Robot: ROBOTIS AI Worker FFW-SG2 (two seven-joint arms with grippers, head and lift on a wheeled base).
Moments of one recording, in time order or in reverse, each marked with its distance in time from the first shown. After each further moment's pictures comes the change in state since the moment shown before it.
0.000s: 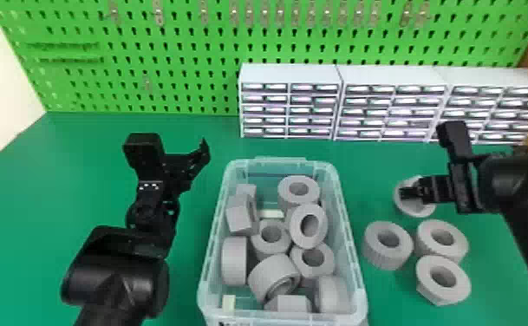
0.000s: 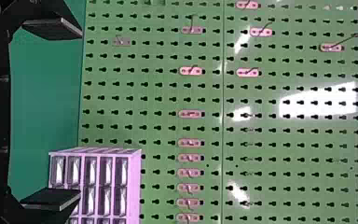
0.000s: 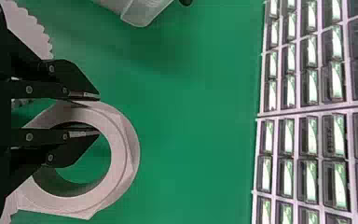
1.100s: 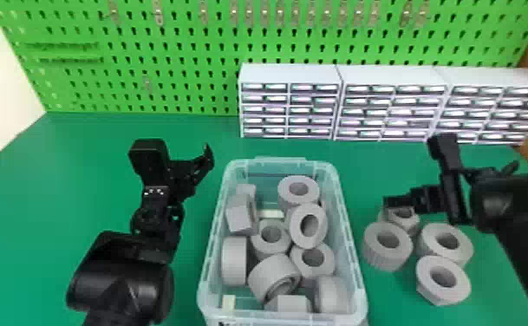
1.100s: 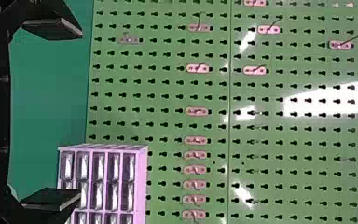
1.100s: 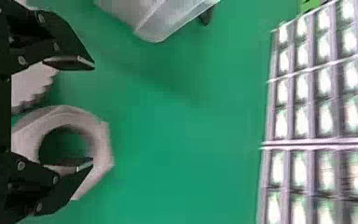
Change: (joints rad) left arm 0.016 -0.015 0.000 0.009 -0.009 -0.005 0.000; right arm 0.036 0.008 0.002 0.046 0.015 -0.175 0.088
